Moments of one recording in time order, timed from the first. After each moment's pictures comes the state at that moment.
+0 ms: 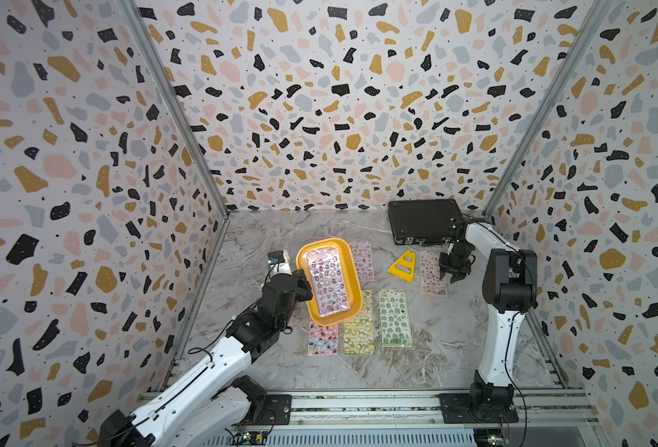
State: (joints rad) left arm -0.59 0.88 0.65 -0.18 -0.37 -0.56; right arm 0.00 2.19 1.78 -1.24 -0.10 0.26
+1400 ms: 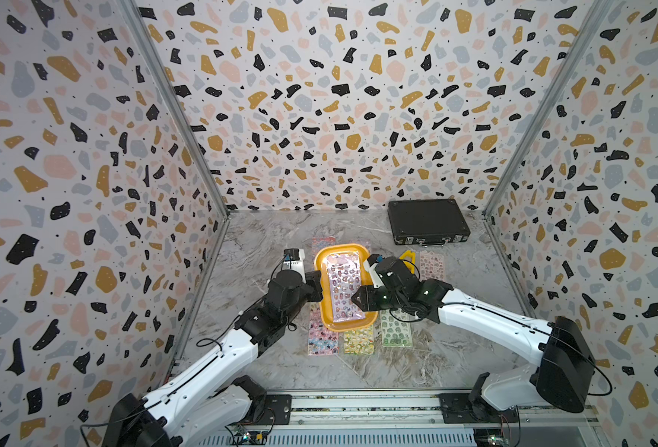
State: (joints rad) left arm -0.59 0.96 0.65 -0.08 -0.14 -0.54; right arm 0.89 1.44 1.07 -0.40 -0.12 0.68
